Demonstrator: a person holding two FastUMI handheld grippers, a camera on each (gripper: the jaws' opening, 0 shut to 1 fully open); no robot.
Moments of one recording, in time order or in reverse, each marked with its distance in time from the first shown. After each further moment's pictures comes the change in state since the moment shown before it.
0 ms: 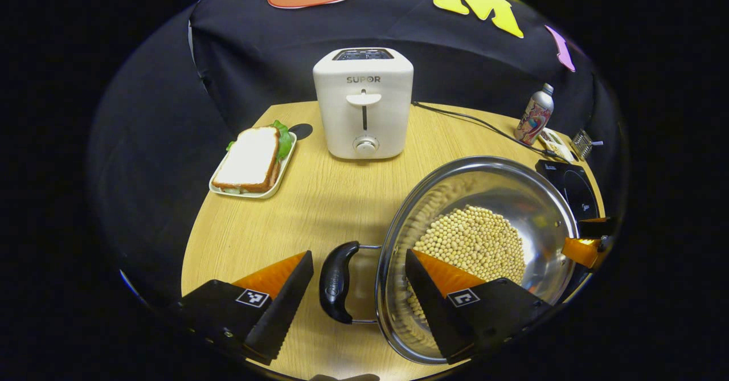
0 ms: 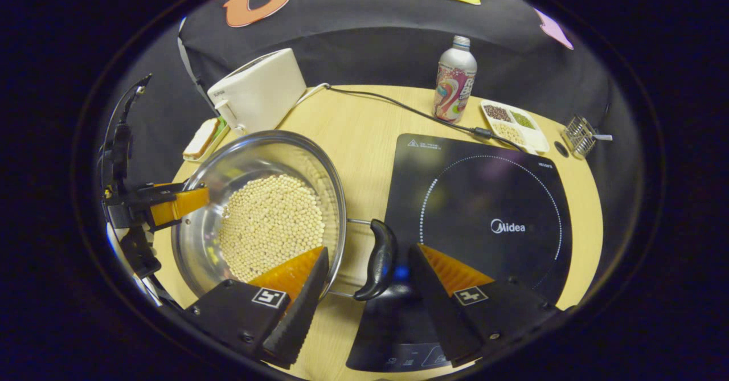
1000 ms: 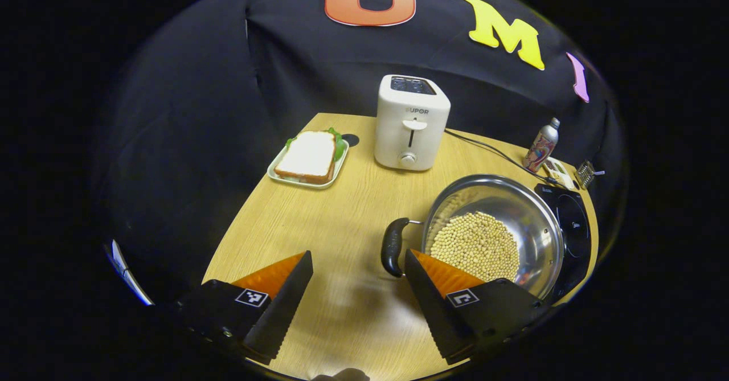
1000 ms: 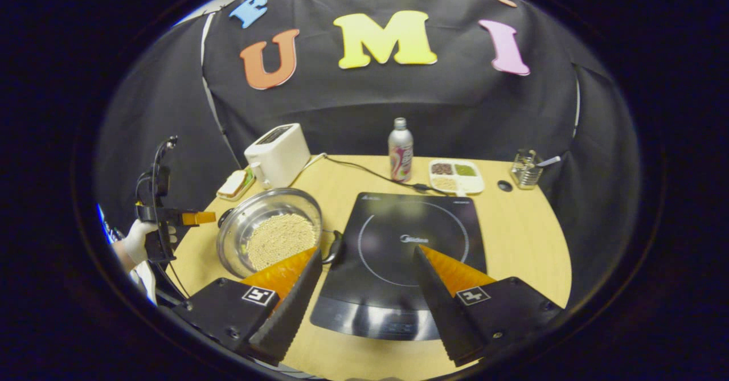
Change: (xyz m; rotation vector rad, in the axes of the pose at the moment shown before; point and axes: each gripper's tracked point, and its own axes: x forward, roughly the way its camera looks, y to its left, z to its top) left arm -0.075 0.043 -0.005 -0.124 -0.137 0.053; right arm -0.148 -0.055 0.001 -0.006 -0.313 0.078
